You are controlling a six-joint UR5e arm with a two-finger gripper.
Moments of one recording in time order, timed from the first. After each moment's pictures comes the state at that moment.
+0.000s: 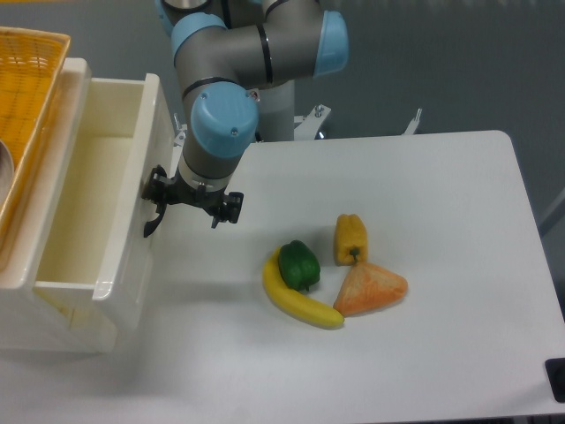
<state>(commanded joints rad) 2.27 -1.78 -1.63 -1.42 1.26 0.41</state>
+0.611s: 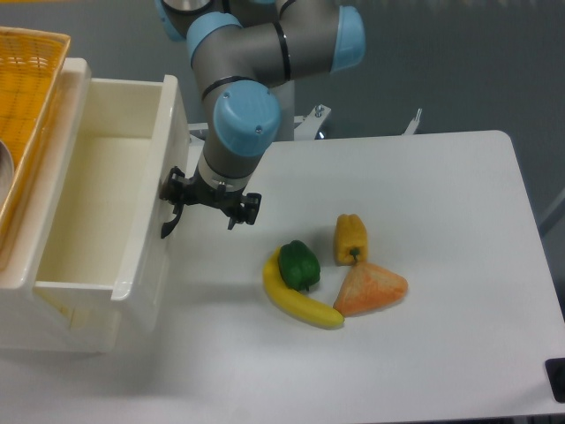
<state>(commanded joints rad) 2.32 -1.78 -1.63 -1.45 1.28 0.50</state>
